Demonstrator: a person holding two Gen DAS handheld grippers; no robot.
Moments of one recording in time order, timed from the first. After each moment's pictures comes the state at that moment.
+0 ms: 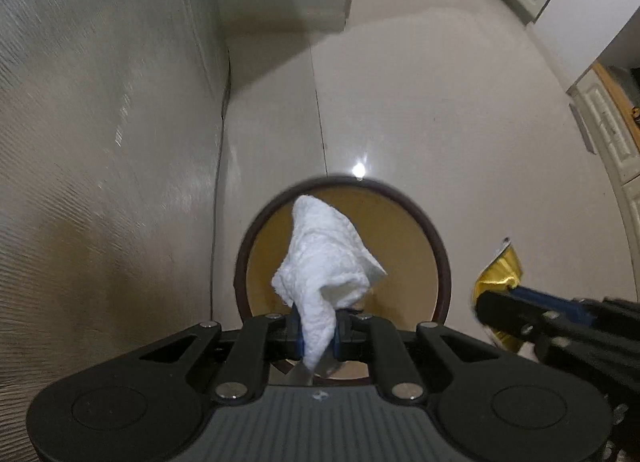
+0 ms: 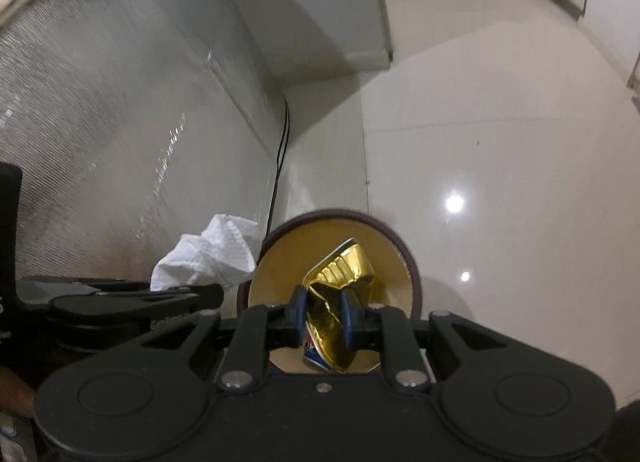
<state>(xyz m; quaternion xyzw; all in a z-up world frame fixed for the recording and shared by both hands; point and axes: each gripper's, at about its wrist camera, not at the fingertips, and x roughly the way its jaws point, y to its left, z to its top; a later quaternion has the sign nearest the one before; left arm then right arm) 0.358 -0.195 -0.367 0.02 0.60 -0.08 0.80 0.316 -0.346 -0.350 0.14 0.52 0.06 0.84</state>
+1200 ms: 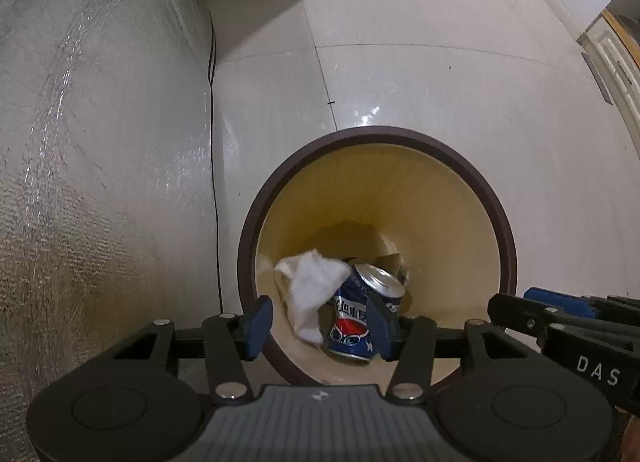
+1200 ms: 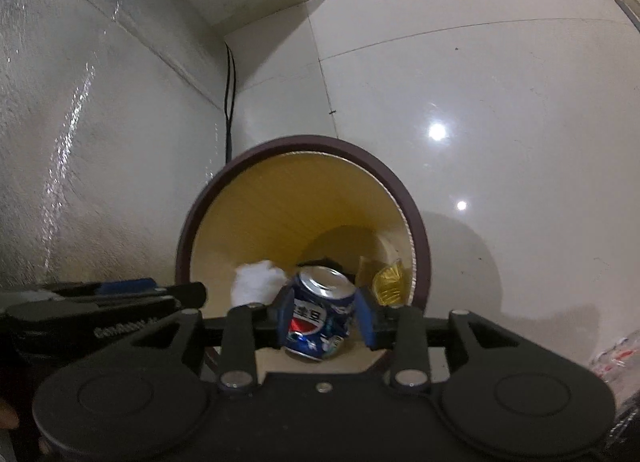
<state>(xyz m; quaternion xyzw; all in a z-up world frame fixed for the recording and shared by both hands) 0.394 -0.182 -0.447 0.07 0.63 -0.09 0.76 0.336 -0.358 -0.457 0.19 0.59 0.01 0.79</state>
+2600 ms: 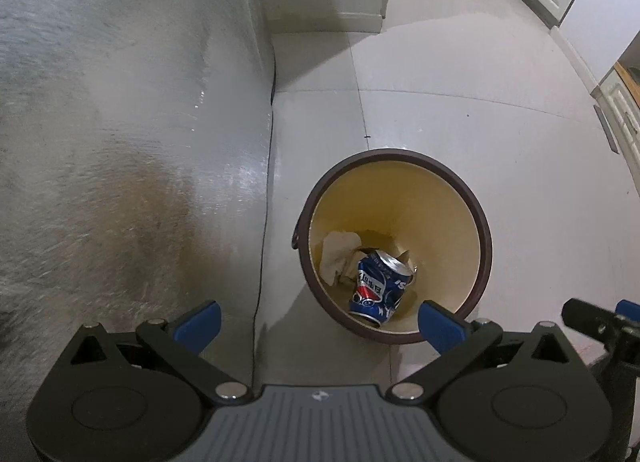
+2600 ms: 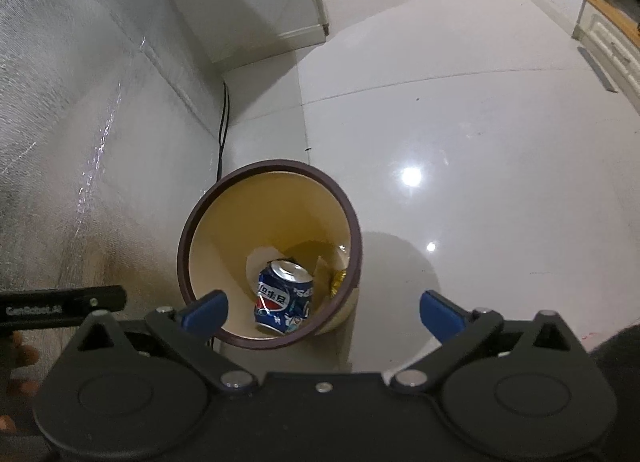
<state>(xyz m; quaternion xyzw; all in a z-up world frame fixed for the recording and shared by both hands) 0.304 -0.145 -0.337 0.04 0.58 -0.03 0.81 0.254 -0.382 -0.370 0.15 0.53 -0.02 0.83</state>
